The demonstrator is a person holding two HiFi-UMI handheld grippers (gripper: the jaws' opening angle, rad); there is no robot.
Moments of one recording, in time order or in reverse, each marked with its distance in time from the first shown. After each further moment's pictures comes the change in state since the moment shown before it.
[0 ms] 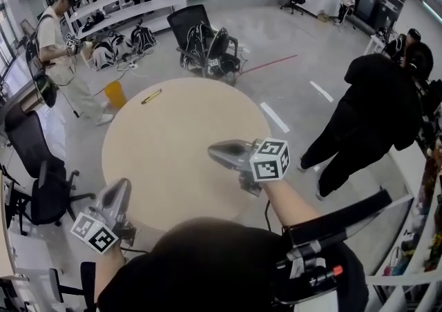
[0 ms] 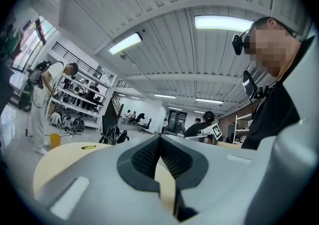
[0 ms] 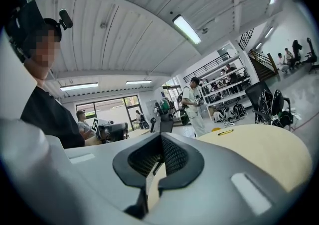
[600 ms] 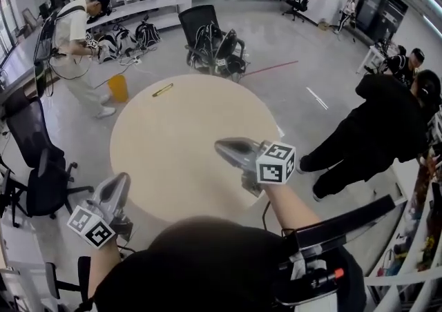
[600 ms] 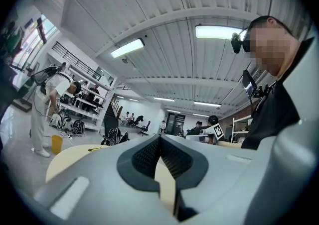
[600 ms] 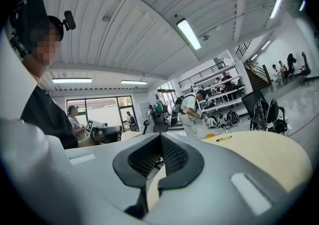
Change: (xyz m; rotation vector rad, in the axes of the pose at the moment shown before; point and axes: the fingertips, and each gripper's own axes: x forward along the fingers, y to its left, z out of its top) left arm -0.064 0.049 0.013 -0.006 -0.032 -0.024; right arm 0.050 0.041 0.002 -0.057 -0.046 -0.102
